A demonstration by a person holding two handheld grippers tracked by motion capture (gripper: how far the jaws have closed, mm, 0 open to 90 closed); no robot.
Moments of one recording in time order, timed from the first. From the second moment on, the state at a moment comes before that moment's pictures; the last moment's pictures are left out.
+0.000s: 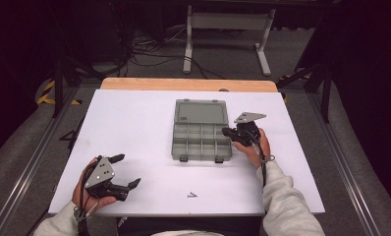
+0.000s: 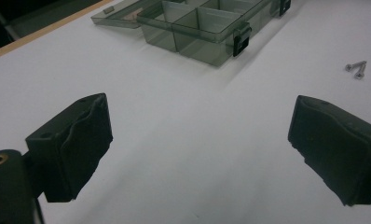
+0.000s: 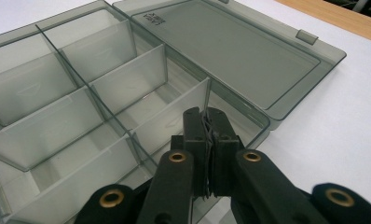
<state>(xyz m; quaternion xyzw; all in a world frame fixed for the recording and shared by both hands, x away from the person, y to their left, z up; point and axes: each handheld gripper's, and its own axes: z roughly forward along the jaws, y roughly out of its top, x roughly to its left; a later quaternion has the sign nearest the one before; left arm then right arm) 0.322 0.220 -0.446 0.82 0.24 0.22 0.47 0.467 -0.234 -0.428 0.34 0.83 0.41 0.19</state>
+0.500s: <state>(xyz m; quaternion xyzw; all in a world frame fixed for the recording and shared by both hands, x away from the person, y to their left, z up) 0.322 0.221 -0.445 0.82 0.24 0.22 0.47 0.458 -0.238 -0.416 0.33 0.81 0.44 0.20</state>
